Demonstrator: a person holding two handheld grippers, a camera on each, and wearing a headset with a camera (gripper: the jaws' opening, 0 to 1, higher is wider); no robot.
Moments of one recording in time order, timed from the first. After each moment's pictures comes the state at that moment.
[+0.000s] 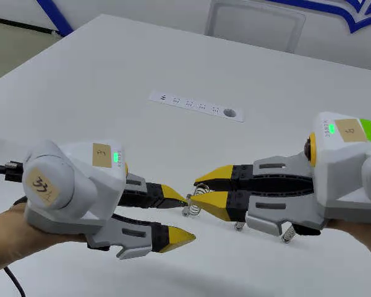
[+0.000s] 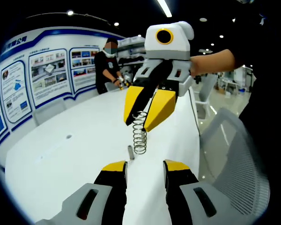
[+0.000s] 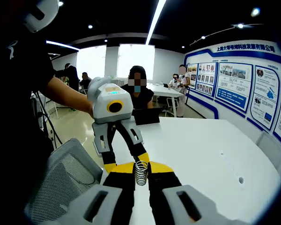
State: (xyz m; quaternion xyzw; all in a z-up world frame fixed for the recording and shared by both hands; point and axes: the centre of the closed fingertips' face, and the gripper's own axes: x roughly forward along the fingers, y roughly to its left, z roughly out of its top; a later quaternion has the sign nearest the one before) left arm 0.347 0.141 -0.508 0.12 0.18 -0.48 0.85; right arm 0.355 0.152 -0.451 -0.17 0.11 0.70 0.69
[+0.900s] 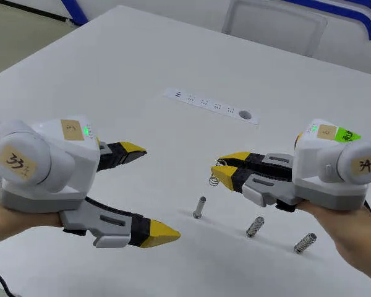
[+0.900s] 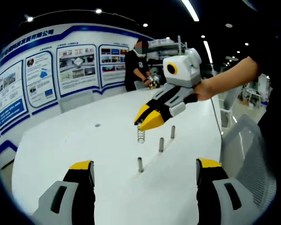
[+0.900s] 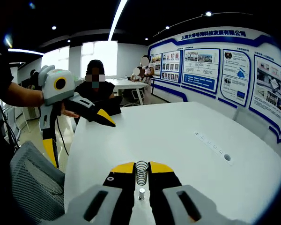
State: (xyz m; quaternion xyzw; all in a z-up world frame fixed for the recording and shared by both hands) left arm 0.372 0.206 -0.510 0.08 0.18 -0.37 0.91; right arm 0.448 0.164 -0.512 -0.14 0.16 0.57 0.79
